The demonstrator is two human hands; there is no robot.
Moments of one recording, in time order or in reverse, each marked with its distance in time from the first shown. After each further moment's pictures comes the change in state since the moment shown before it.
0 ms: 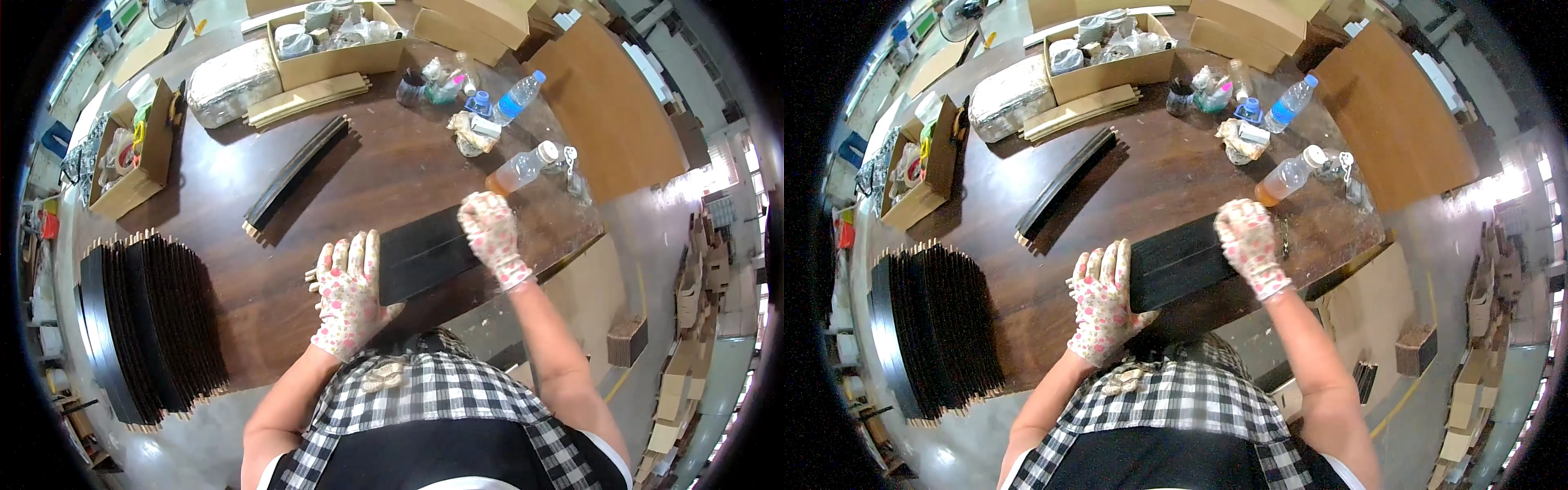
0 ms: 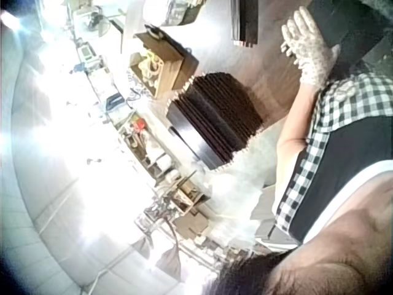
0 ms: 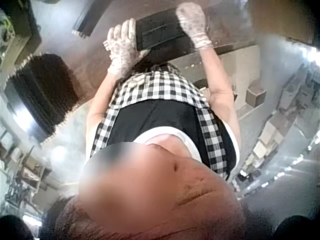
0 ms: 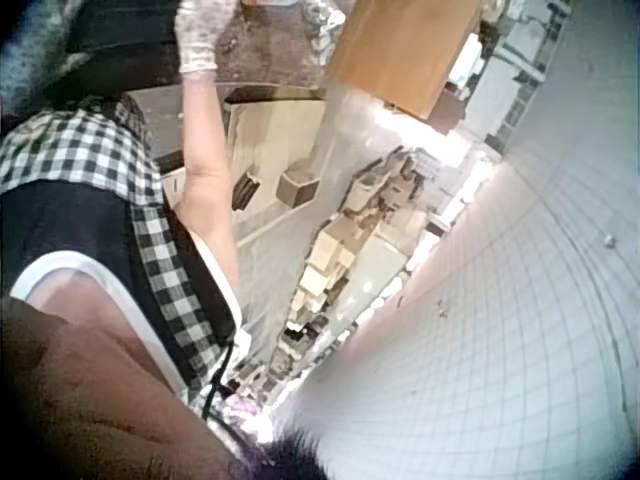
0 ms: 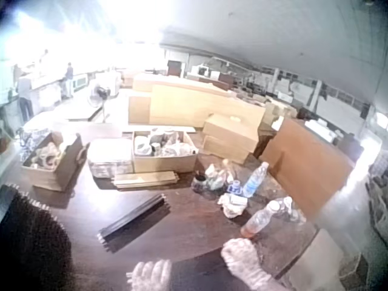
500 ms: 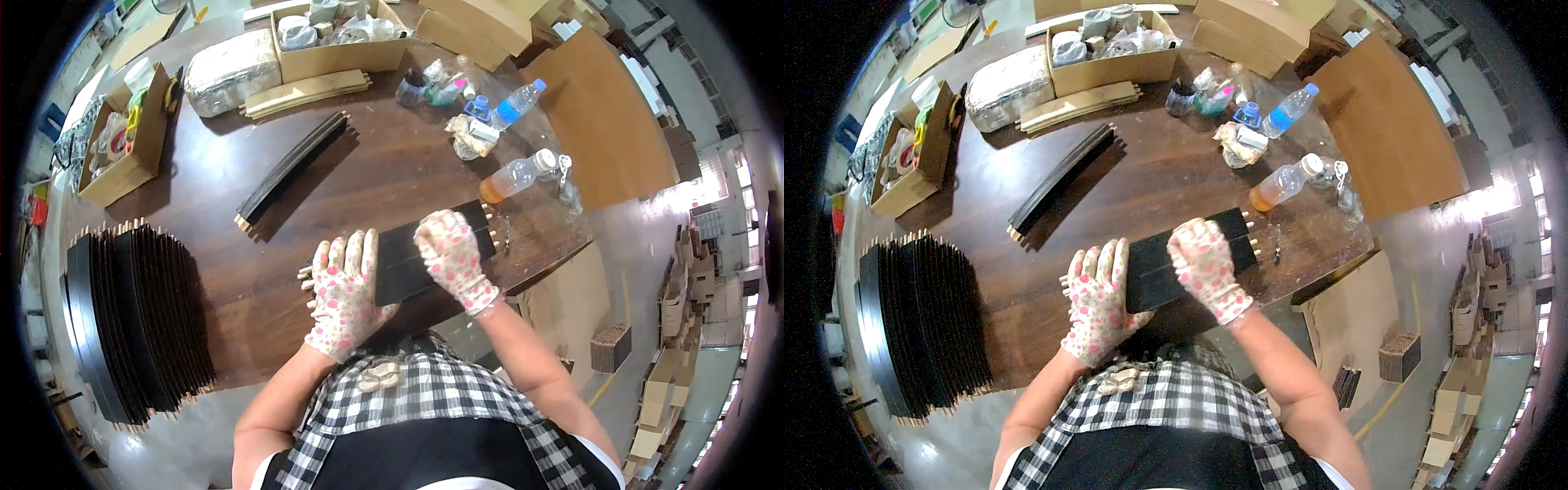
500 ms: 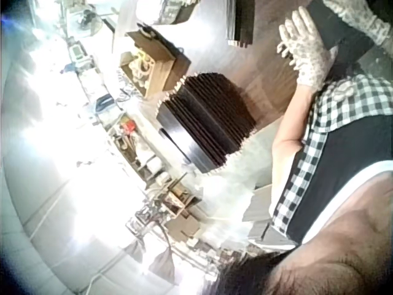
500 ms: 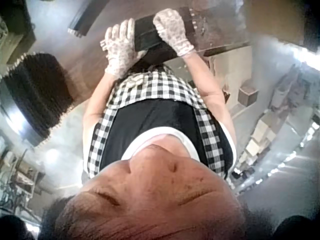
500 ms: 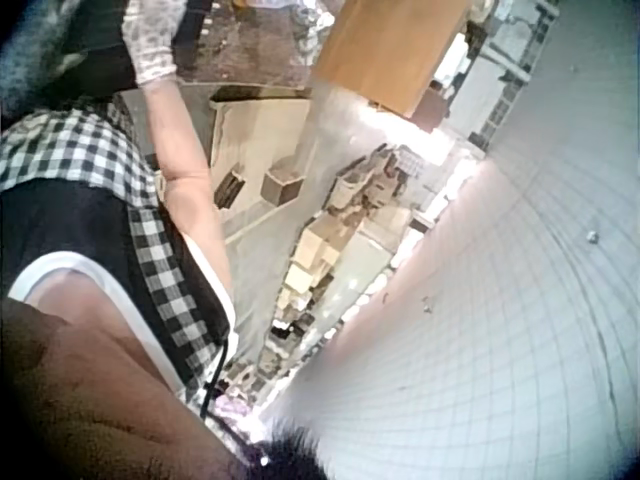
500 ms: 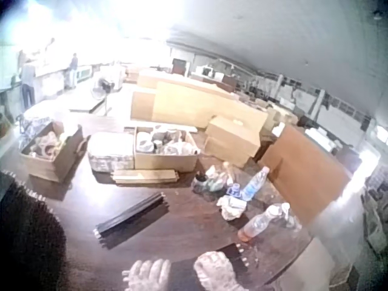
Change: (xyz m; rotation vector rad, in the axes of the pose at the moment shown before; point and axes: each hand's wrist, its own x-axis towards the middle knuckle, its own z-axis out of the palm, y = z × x) left_hand -0.001 -0.003 0.001 0.002 0.031 0.009; right_hand -0.004 -0.061 0.020 0.148 0.035 -0.116
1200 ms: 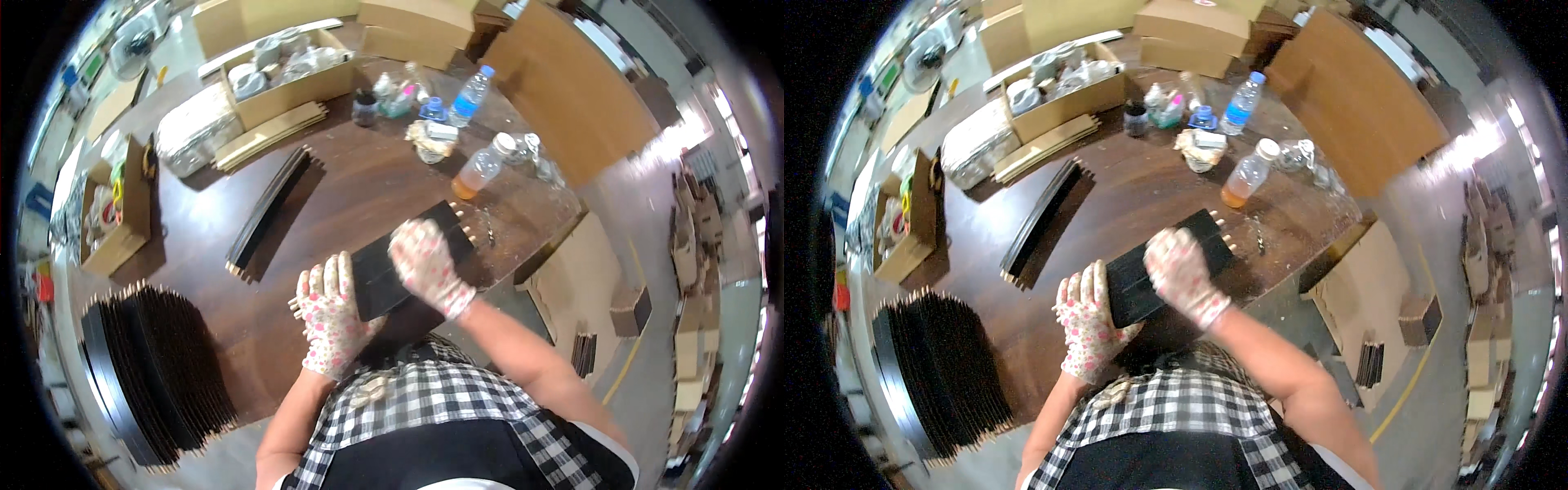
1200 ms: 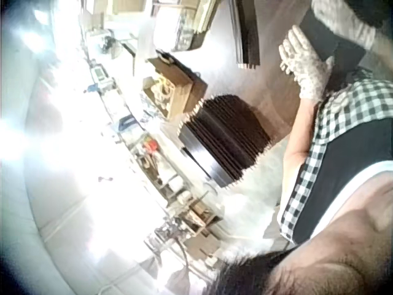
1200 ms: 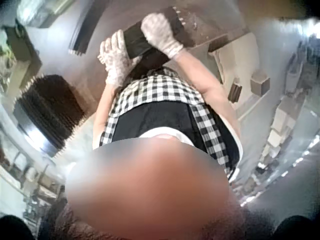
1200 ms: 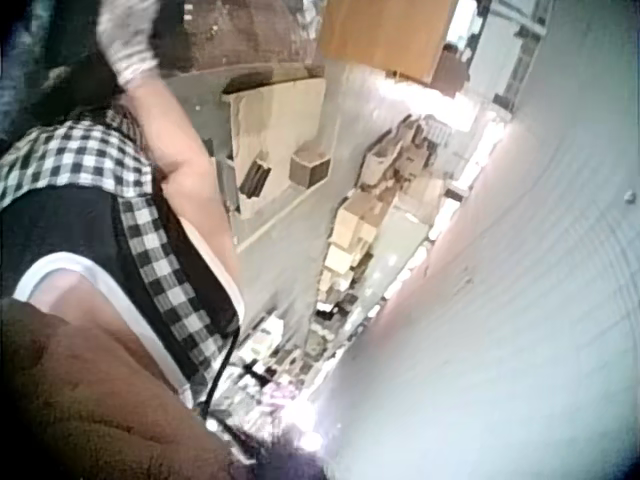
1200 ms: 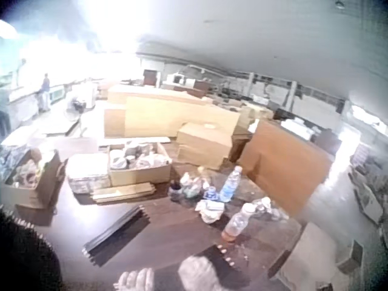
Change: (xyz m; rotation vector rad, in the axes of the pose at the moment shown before) left_hand -0.002 -0.001 0.006 0.022 0.034 0.000; right_hand -0.006 -0.001 0.011 -0.350 0.118 -0.119
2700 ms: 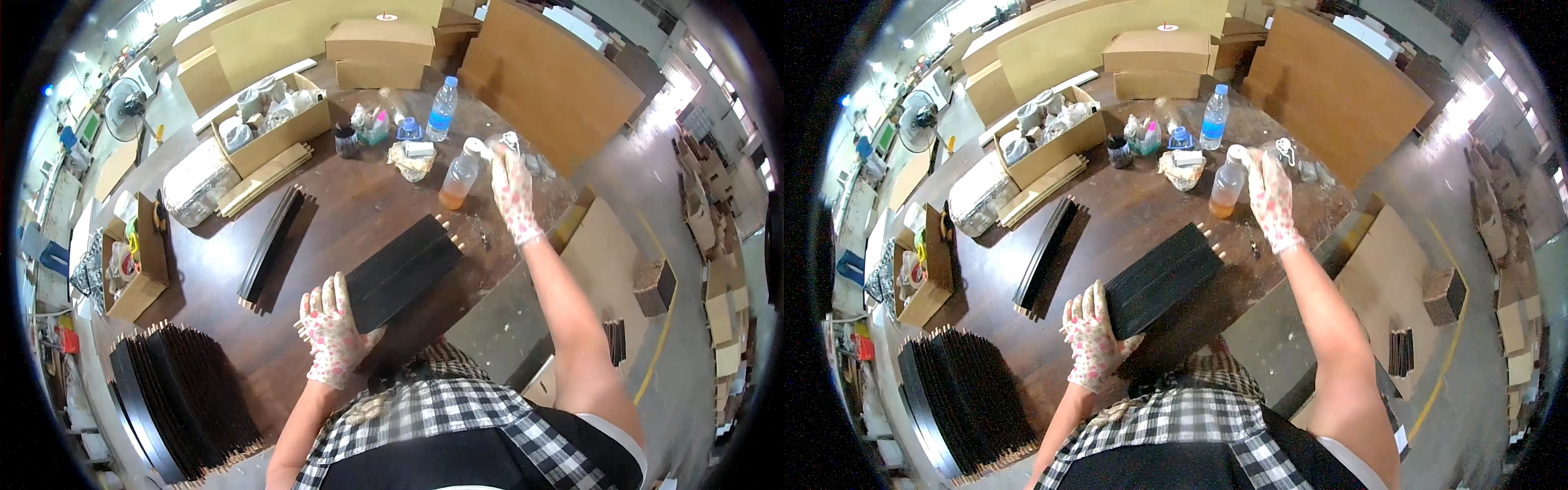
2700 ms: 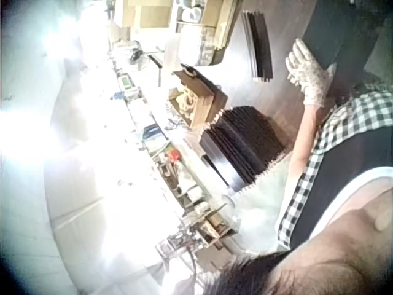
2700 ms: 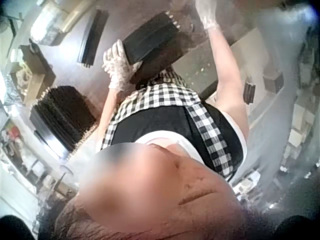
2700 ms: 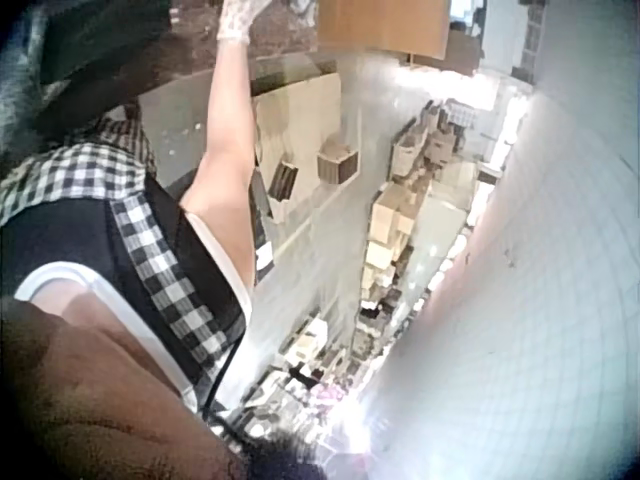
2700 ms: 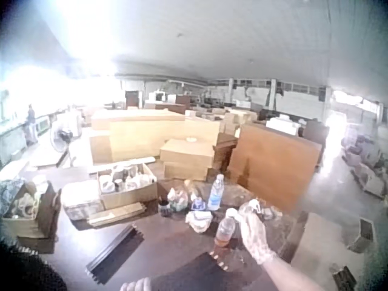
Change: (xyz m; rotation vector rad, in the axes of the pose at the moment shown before) left_hand 0.004 0.001 0.004 0.134 -0.010 0.032; right_hand -0.005 0.163 -0.073 0.248 0.349 0.667
